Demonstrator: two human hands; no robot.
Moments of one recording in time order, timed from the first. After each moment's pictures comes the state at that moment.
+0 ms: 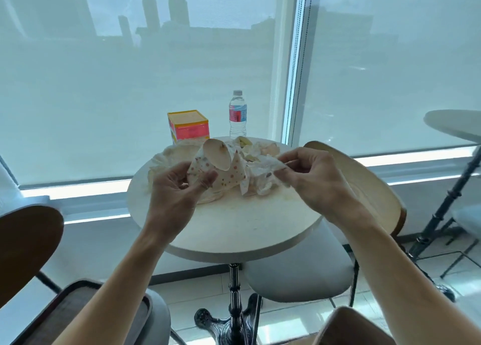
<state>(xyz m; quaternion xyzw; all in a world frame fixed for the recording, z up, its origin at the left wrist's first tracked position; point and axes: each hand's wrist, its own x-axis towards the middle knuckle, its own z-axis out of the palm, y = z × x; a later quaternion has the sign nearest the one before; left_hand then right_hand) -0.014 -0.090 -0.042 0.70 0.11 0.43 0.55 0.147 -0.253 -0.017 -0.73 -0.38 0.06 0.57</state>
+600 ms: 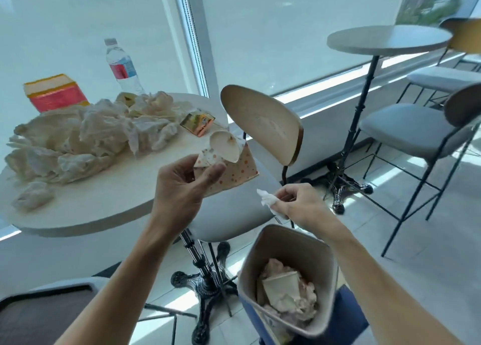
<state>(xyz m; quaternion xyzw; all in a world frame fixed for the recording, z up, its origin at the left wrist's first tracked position) 0.059 -0.246 -0.098 0.73 0.05 0.25 0.63 0.176 -0.432 -0.183 -0.82 -0.16 0.17 0.52</state>
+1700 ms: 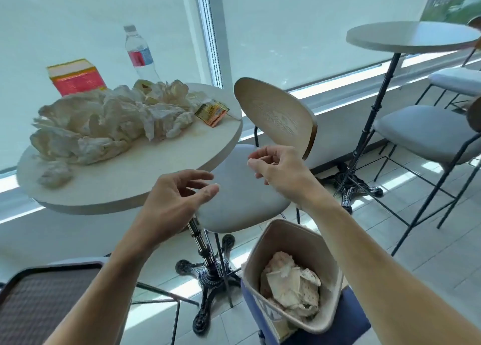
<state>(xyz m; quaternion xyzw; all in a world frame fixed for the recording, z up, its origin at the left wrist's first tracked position) 0.017 -0.221 -0.103 0.83 0.18 0.14 0.51 0.160 -0.384 -0.114 -0.76 -0.25 0.16 0.57</state>
